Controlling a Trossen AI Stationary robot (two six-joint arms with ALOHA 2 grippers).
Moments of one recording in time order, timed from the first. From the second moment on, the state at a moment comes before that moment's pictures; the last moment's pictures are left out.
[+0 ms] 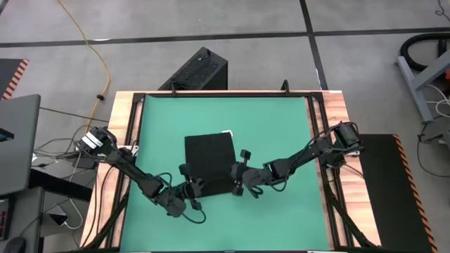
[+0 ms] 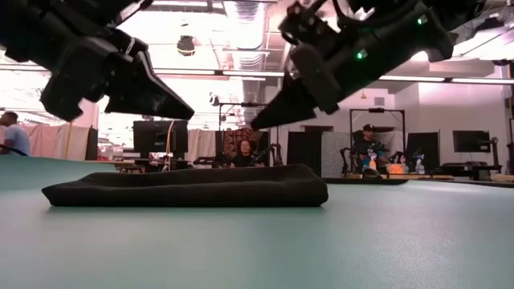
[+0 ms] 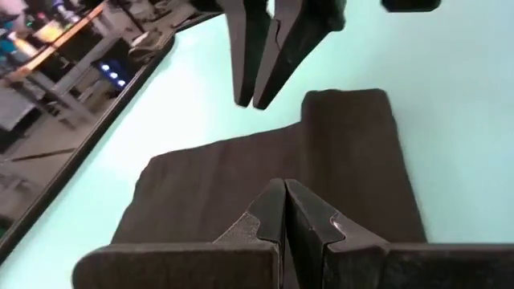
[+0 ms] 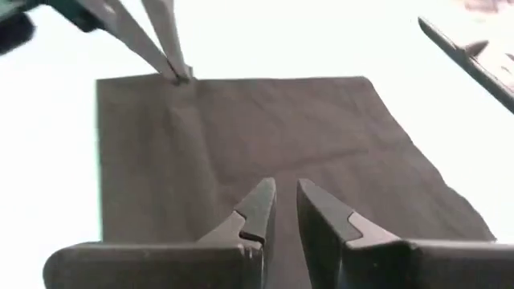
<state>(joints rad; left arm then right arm) -0.64 1.68 0.71 0.33 -1.01 -0.13 0.33 1.79 0.91 0.36 0.56 0.10</state>
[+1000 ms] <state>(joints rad) -0.64 1.57 0.38 0.93 -0.75 -0.13 0.26 1.79 0.59 0.94 0.26 0.06</state>
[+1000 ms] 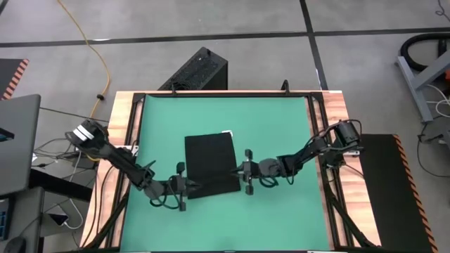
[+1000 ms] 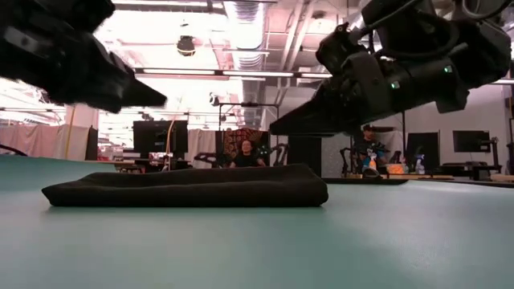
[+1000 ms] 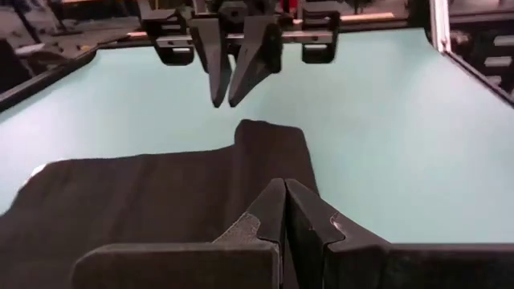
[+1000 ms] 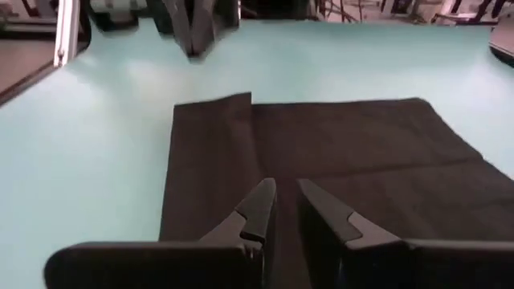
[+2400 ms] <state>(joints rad) -0.58 1.64 0.38 0.64 -0.69 -0.36 0.24 1.97 0.59 1.03 0.26 0.19</state>
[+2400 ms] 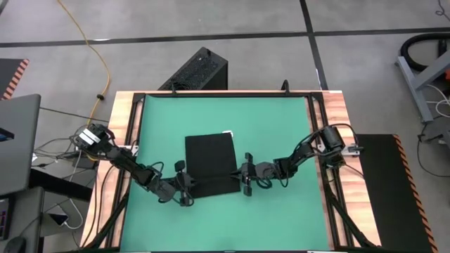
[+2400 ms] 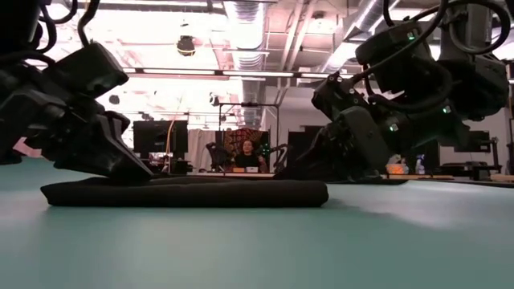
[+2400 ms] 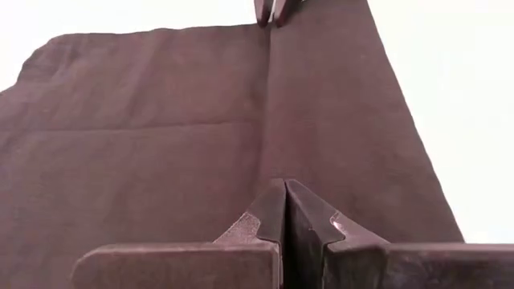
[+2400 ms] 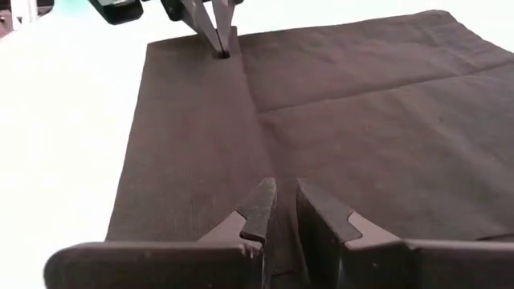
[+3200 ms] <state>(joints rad) -0.57 1.64 0.38 0.60 -0.72 -0.34 0.41 1.64 0.62 0.84 0.22 -0.05</state>
